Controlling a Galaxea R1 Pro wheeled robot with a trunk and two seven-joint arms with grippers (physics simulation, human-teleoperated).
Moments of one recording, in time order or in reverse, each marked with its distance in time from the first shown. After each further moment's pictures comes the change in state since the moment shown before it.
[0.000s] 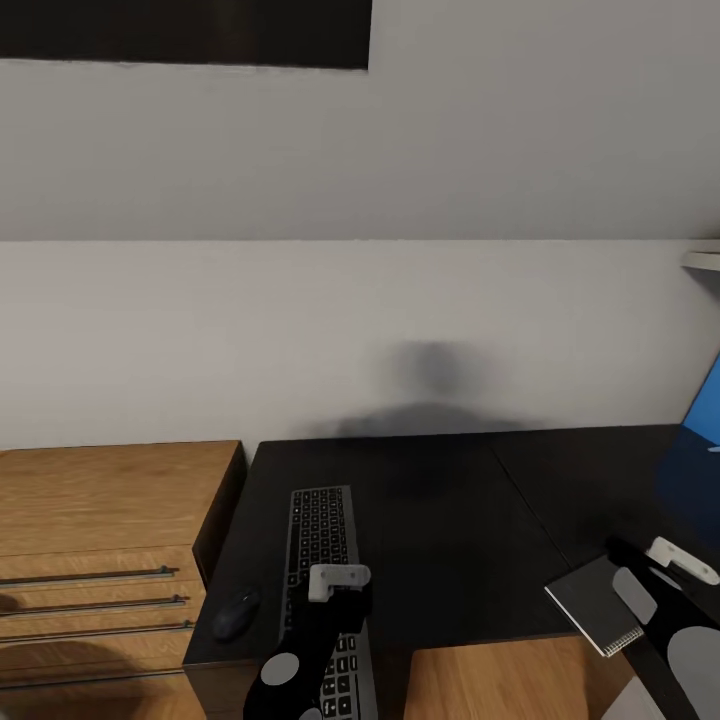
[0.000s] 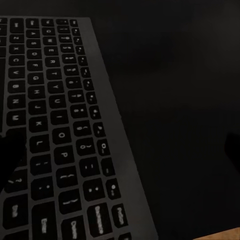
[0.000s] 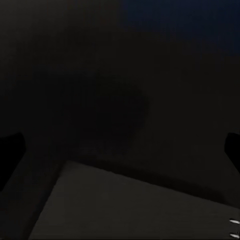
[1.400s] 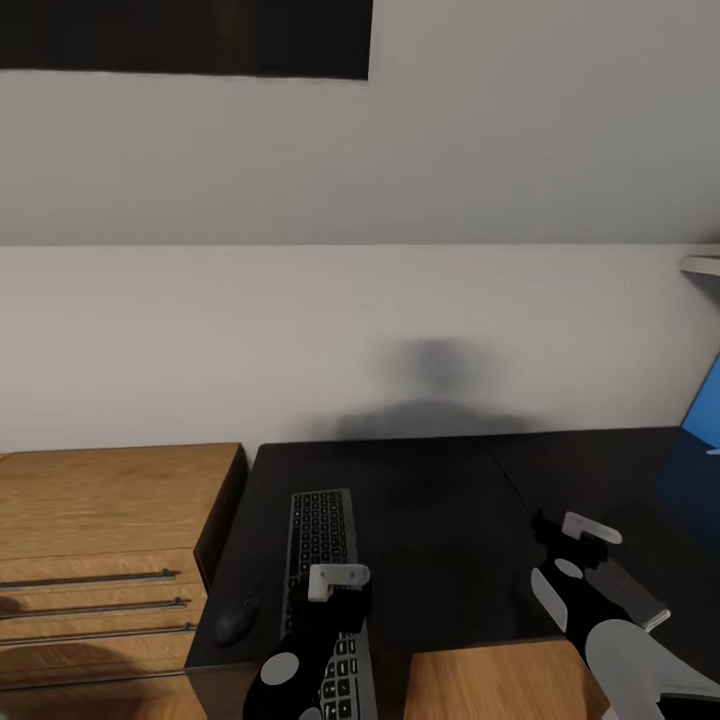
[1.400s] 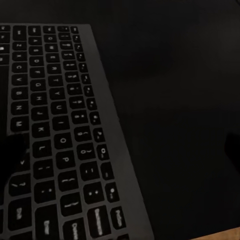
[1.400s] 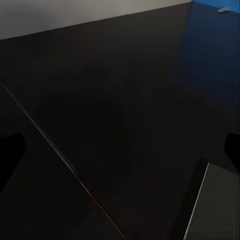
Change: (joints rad) left arm 0.000 0.000 0.002 -0.001 0.000 0.000 0.000; right arm 0.000 0.202 0.131 -0.029 0.286 -0.189 -0.135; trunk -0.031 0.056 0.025
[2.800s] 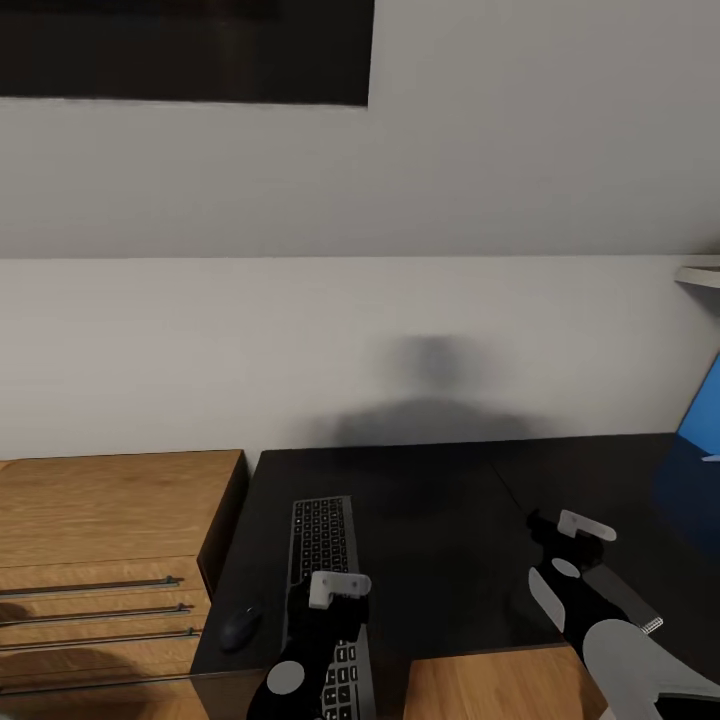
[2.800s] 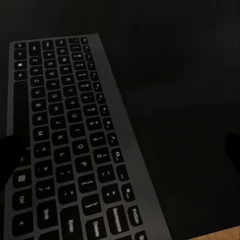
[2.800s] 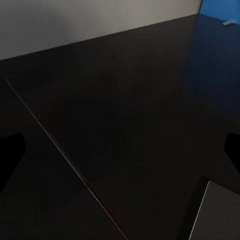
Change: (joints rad) left arm 0.000 0.000 -0.010 0.055 -0.082 -0.006 -0.003; right arm 0.000 0.006 0.008 -0.004 0.004 -0.008 0.019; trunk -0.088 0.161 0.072
